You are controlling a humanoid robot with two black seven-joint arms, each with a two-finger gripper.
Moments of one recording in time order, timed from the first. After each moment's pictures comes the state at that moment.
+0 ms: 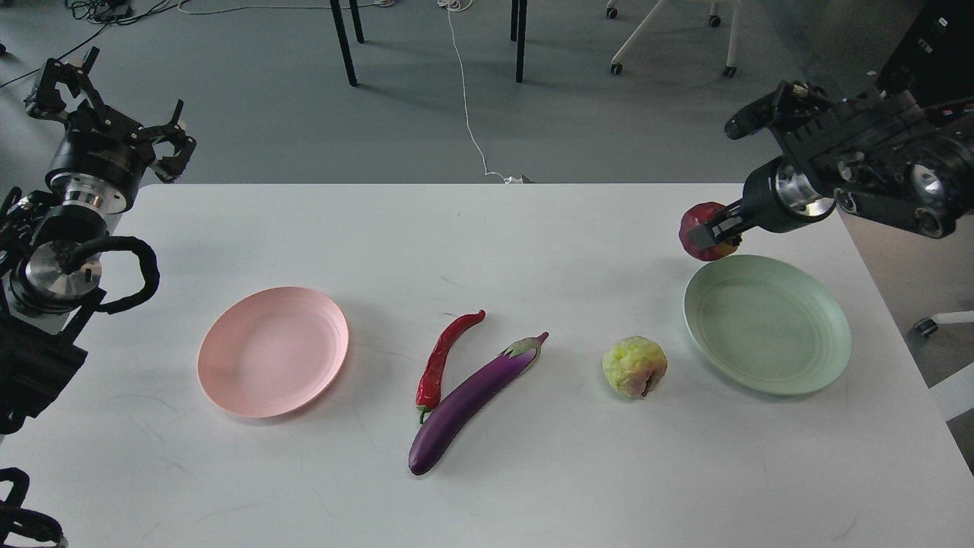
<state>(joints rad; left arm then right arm) -0.66 0.47 -1.03 -0.75 -0.08 -0.31 -0.28 1.69 -0.41 -1.08 0.91 -0.91 0.33 0.33</state>
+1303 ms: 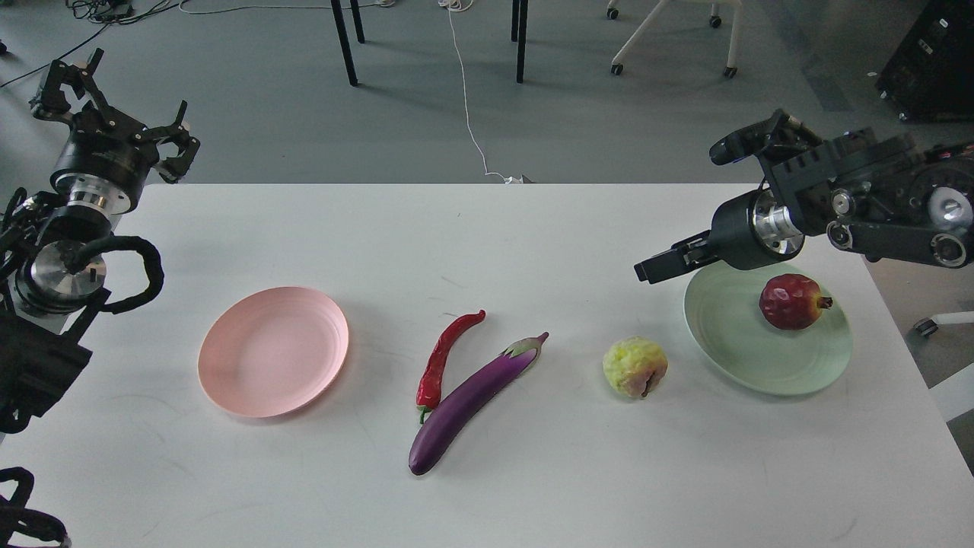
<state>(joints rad) -0.66 0.47 -1.03 -0.75 -0.08 -0.31 -0.28 1.72 -0.41 -0.96 1.21 -0.85 0.27 0.33</state>
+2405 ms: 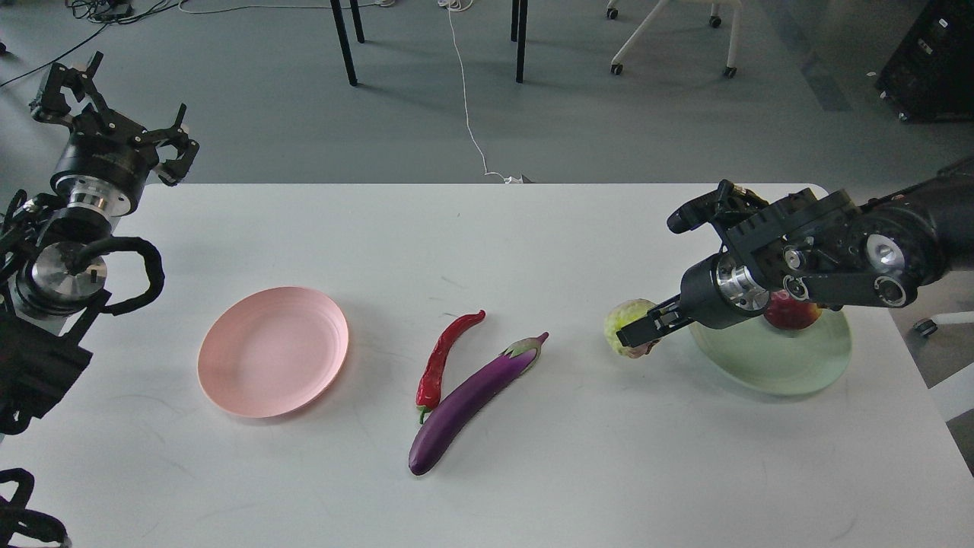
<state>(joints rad) -0.66 0.47 -1.03 -0.75 -0.08 -0.29 -0.28 1.72 -0.36 -1.01 1.20 -0.80 0.26 0.34</state>
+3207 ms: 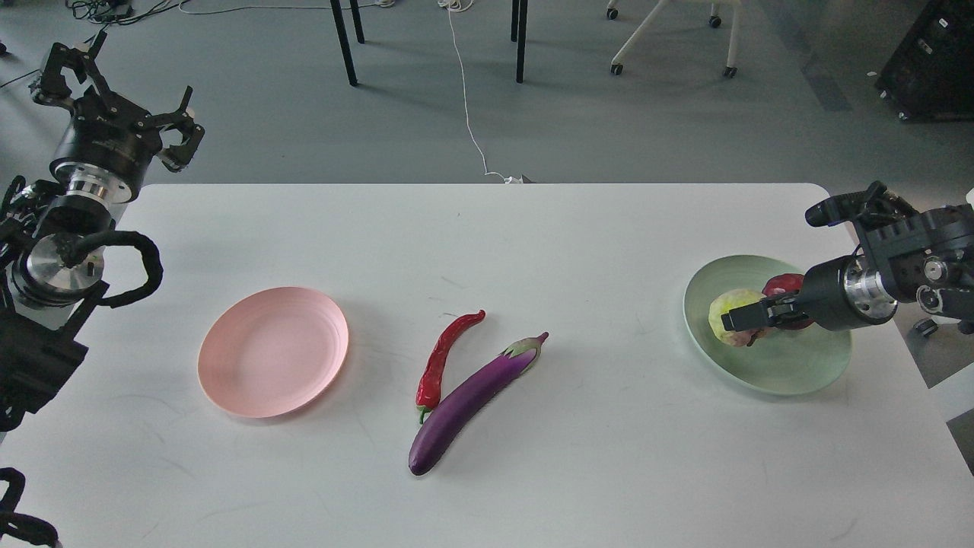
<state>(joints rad) -0.66 0.49 -1.02 -0.82 -0.07 -0.31 -0.27 1.56 -0.66 -0.95 1.16 -0.91 0.26 0.33</state>
